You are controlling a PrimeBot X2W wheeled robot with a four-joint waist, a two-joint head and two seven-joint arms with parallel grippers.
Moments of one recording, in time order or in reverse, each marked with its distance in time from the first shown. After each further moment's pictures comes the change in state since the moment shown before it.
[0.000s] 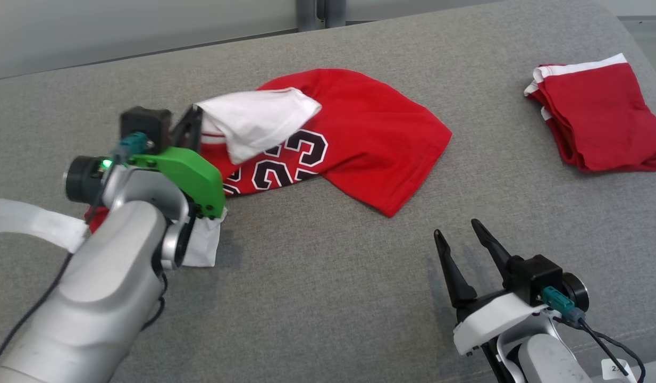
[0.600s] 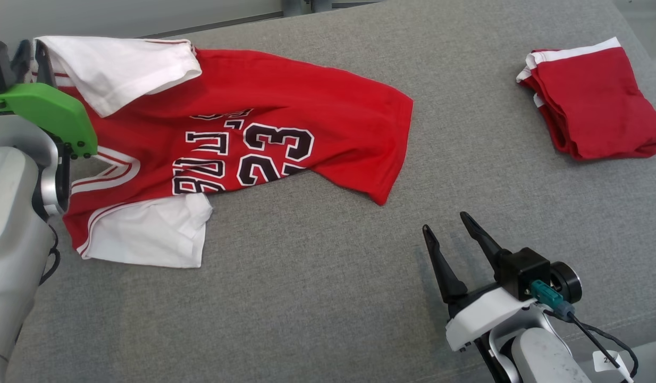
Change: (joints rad) left arm -0.174 0.172 0.137 0.189 -0.007 0.022 -0.061; right arm -0.016 0.000 0.032 -0.033 -0.036 0.000 0.031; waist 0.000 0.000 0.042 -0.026
